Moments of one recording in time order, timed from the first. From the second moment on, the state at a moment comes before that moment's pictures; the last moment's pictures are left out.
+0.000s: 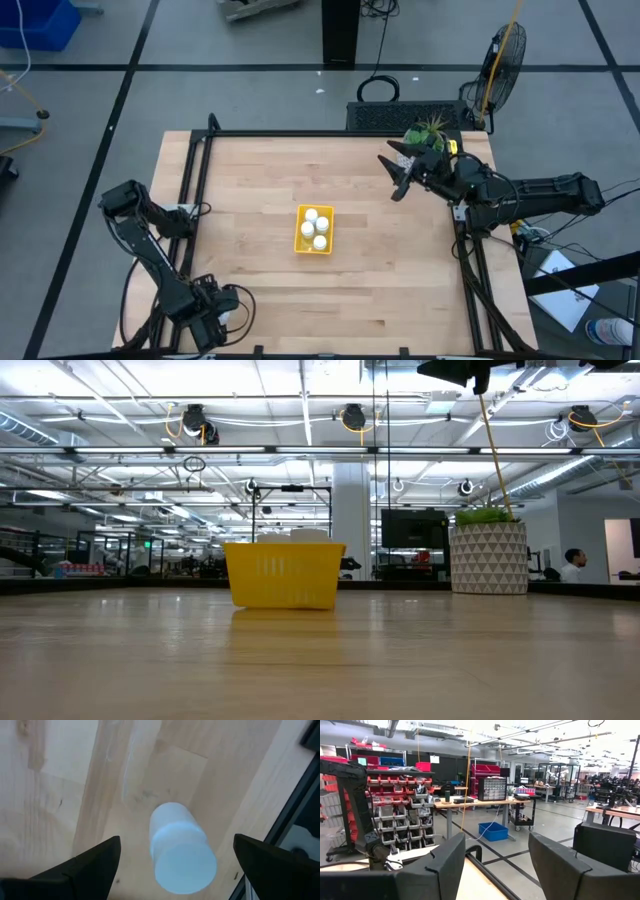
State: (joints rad) left arm -1.00 1.65 1.08 -0.90 0.04 -1.35; right arm -0.04 0.85 0.64 0.39 0.50 -0.10
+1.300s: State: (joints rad) left arm -1.00 1.65 1.08 -0.91 0.04 -1.27; right arm -0.04 0.85 0.64 0.39 0.50 -0.10
